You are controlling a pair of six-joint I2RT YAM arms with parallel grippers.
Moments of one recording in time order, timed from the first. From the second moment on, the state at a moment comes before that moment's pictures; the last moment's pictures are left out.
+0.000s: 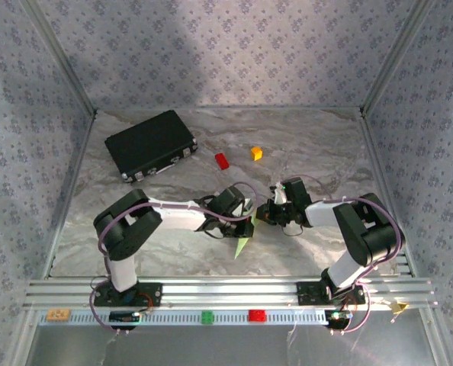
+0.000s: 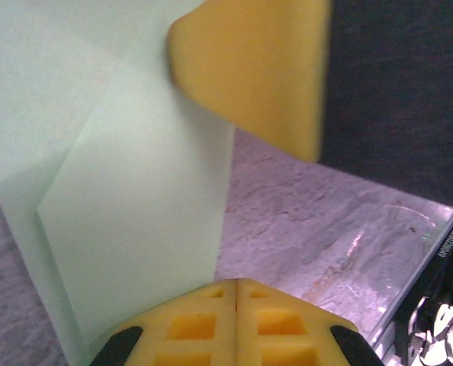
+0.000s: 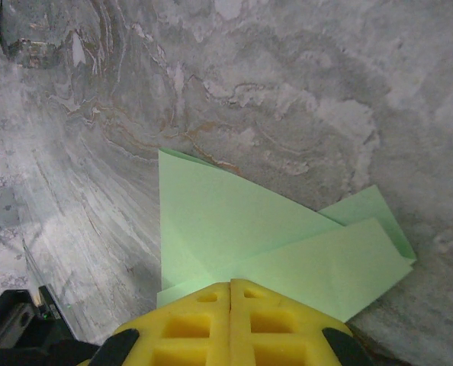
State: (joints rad) left arm -0.98 1.83 0.92 -0.03 0.41 -0.83; right arm 0.38 1.60 0.51 0.16 -0.63 0.69
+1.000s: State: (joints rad) left arm -0.99 1.69 0.90 -0.10 0.38 -0.80; right arm 0.38 1.60 0.51 0.16 -0.63 0.69
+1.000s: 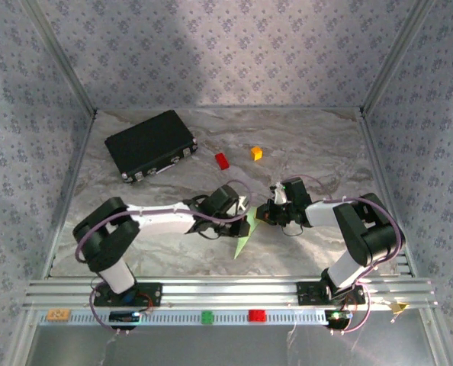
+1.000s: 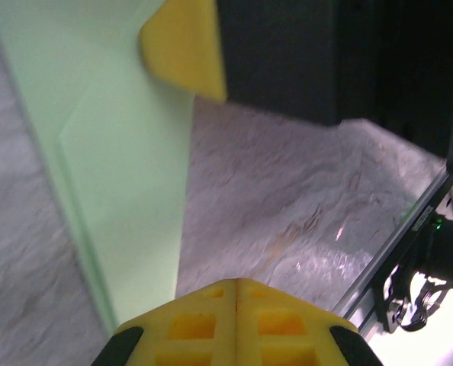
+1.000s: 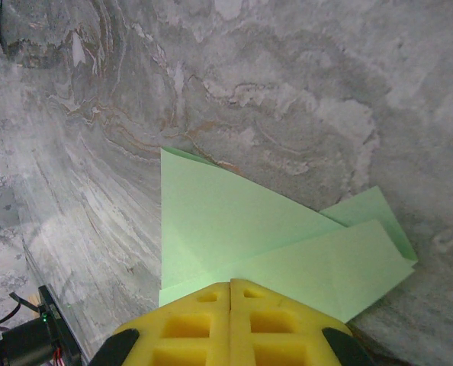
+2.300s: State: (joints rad) left arm -1.00 1.59 0.74 -0.10 0.36 -0.80; right arm 0.38 1.60 0.51 0.15 -0.63 0.69
